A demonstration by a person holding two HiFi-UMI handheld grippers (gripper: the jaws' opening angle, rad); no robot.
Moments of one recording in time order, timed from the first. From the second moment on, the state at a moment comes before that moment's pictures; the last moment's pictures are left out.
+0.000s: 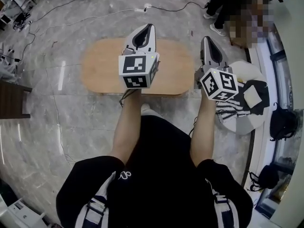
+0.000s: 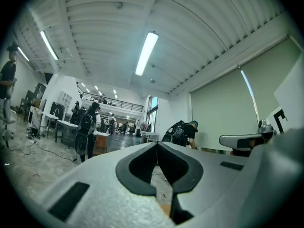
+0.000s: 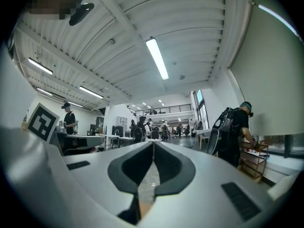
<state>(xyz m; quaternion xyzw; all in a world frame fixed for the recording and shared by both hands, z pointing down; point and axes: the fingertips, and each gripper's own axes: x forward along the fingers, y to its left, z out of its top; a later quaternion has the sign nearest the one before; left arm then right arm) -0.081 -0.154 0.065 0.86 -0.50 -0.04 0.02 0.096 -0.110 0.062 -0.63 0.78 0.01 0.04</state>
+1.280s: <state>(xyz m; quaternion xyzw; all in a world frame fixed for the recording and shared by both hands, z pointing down) -0.015 -0.261 0.082 0.87 -0.50 0.01 0.02 0.178 -0.230 0.104 -0.63 0.77 -0.06 0.07</state>
